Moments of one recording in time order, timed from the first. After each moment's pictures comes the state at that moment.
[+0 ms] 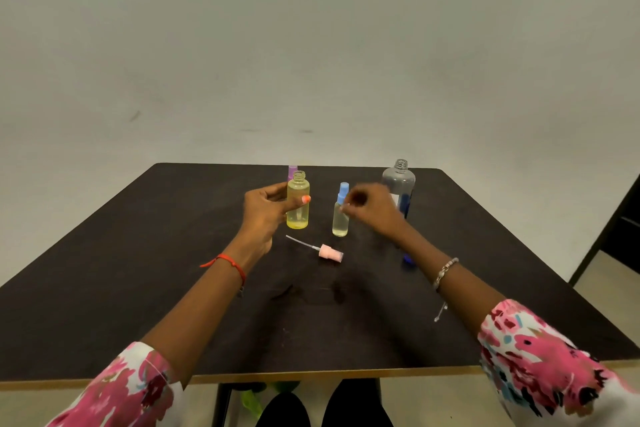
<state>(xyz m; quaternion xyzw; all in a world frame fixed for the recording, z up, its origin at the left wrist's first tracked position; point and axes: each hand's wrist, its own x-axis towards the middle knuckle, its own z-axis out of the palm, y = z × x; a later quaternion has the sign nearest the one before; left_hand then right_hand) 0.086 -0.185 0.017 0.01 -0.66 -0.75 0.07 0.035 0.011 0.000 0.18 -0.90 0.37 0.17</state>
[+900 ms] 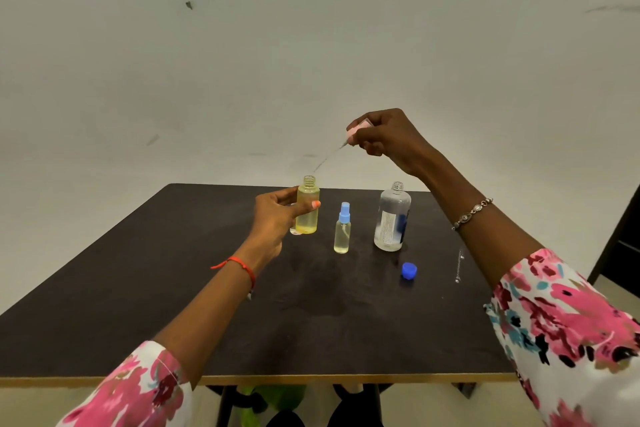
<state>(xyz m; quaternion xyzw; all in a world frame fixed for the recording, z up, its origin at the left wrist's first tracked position) 0.108 -0.181 0.046 -0.02 -0.66 -0.75 0.09 0.076 0.001 0.159 0.20 -0.81 0.53 0.13</state>
